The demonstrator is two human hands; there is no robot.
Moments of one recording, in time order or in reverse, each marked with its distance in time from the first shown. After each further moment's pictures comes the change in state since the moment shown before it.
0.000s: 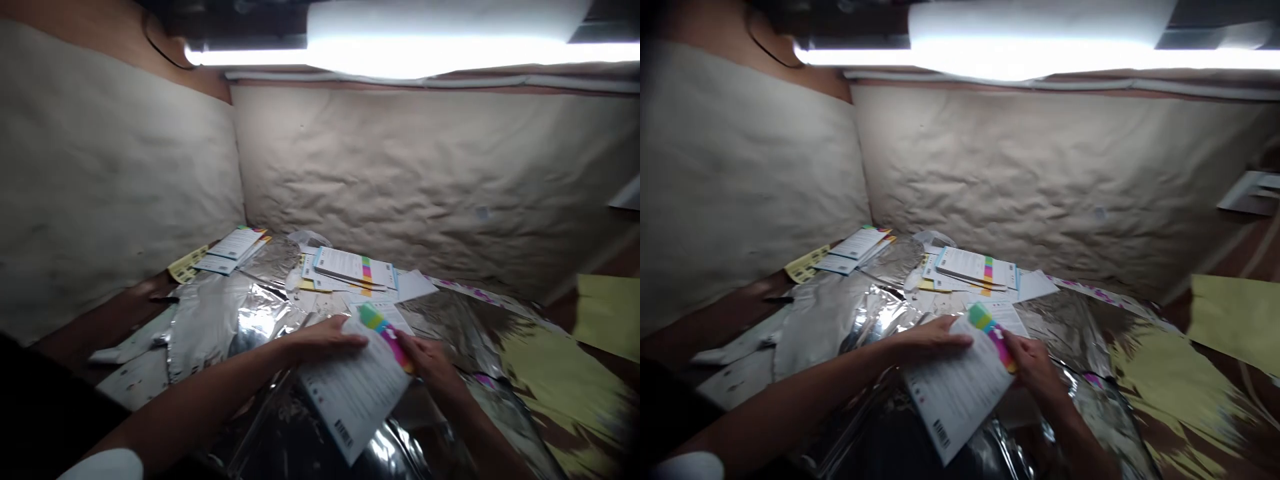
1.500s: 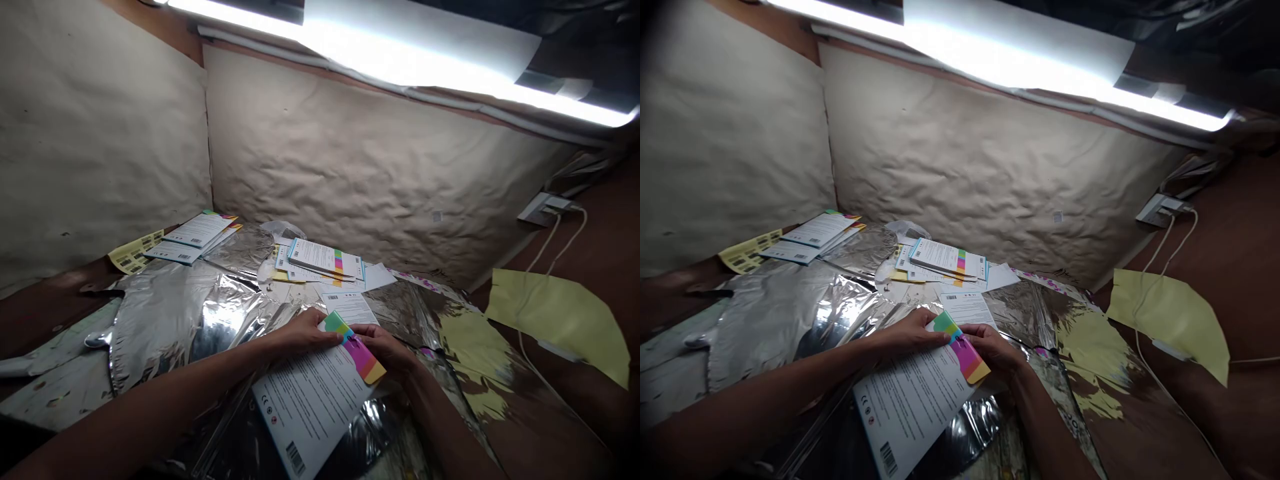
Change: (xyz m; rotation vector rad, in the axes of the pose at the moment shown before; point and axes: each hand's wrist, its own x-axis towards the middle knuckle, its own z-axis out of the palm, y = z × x) left_hand -0.006 -0.003 0.010 0.119 0.016 0.019; right_hand 0.003 -0.005 0.009 0.359 -0.479 0.232
